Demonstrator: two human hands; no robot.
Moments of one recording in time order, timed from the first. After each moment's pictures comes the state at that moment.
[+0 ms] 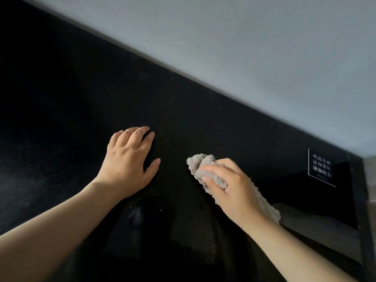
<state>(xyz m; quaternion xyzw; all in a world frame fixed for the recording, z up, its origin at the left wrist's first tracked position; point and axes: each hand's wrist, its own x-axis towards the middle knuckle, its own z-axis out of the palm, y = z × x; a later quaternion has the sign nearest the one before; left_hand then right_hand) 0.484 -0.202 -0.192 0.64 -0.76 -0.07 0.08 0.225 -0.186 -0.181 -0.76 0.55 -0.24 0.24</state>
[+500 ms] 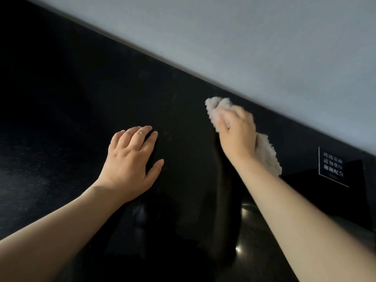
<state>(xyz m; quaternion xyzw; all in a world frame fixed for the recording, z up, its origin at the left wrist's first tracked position) 0.487 -0.205 -0.204 0.63 -0.77 -0.05 0.10 0.242 -0.304 -0.203 -0.71 0.67 -0.20 0.04</state>
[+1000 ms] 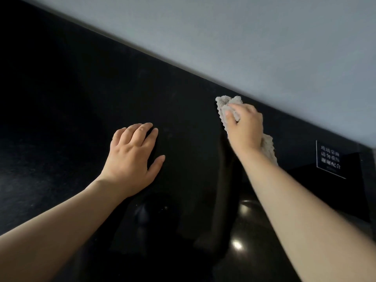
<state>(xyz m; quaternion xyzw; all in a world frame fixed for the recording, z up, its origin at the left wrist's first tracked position) 0.490 -0.213 -0.196 0.63 -0.77 -0.06 0.08 0.235 -0.320 -0.196 -0.65 0.72 -0.25 0.07</state>
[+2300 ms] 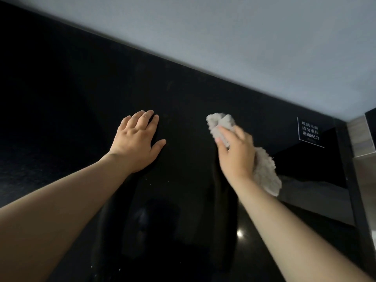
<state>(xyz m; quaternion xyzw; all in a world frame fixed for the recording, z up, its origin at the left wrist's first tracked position) 0.491 -0.206 -0.187 0.62 -0.78 -0.09 0.01 0.241 -0.187 -0.203 -0.65 0.72 -0.23 0.05</state>
